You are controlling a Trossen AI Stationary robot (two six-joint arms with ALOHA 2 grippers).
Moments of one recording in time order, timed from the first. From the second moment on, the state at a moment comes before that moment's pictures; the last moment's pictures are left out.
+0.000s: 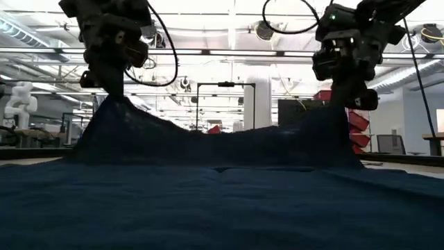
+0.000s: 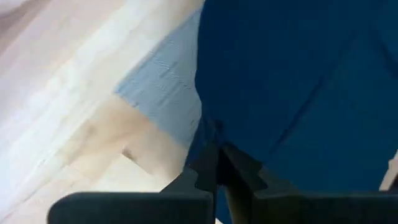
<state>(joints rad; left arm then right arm) 0.23 1.14 0.84 -0.85 0.23 -0.57 -0.32 1.11 0.69 -0.61 -0.37 0.57</state>
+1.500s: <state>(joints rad) -0.30 1.11 0.91 -0.69 0.34 -1.07 0.28 0.92 0.69 -0.47 -0.36 1.02</state>
